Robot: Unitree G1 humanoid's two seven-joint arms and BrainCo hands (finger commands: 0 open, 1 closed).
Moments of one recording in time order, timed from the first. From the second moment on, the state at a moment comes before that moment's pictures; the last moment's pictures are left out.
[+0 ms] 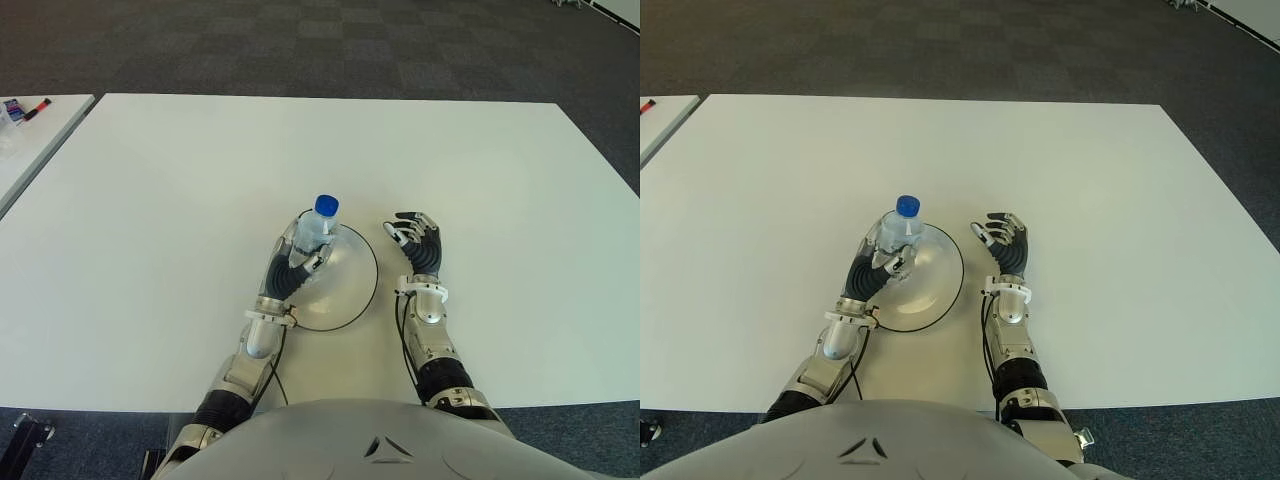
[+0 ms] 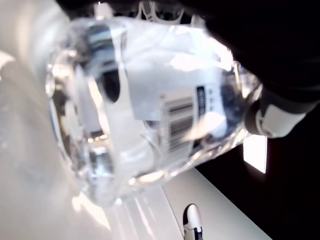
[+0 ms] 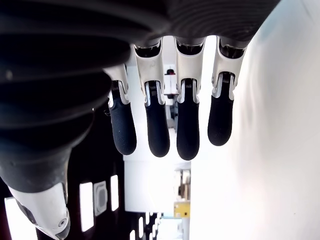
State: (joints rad) left arm 0.13 0.00 -0.23 0.43 0.39 -0.73 0.28; right arm -0.09 0.05 -0.06 0.62 -0.09 -0.53 -0.25
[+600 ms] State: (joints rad) left arm 0.13 0.01 -0.24 0.42 0.41 -0.73 0.30; right arm -0.09 0.05 -0.06 0.62 -0.09 -0.53 -0.24
